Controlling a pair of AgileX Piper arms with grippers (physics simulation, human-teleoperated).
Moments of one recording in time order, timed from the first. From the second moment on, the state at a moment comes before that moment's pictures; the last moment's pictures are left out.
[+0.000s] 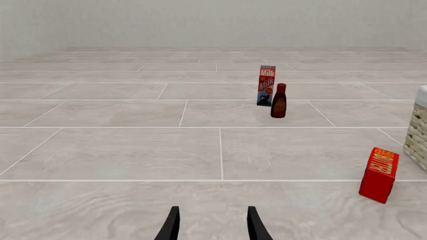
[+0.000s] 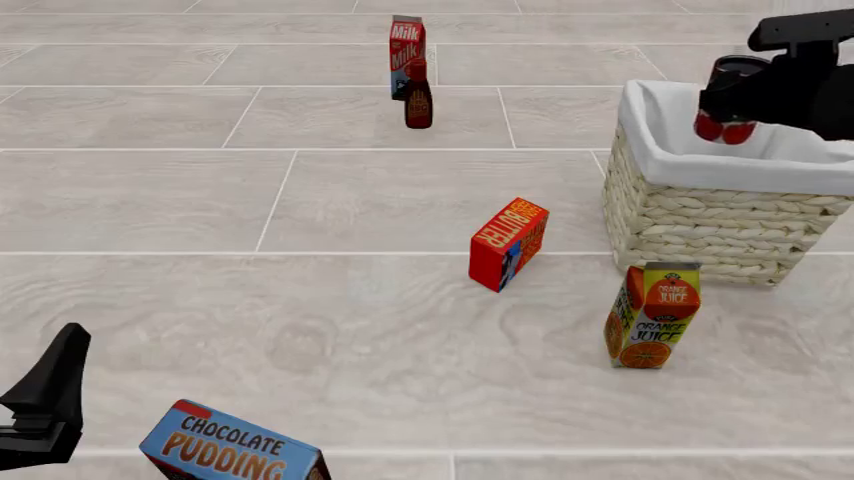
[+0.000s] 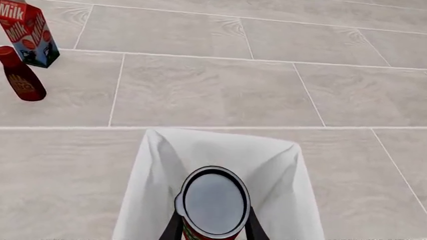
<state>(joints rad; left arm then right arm) 0.00 0.00 0.00 0.00 0.00 -0.17 1.70 -1.32 0.07 -0.16</state>
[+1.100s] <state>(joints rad) 0.00 0.00 0.00 0.00 0.00 -0.17 1.71 -1.31 0.06 -0.14</state>
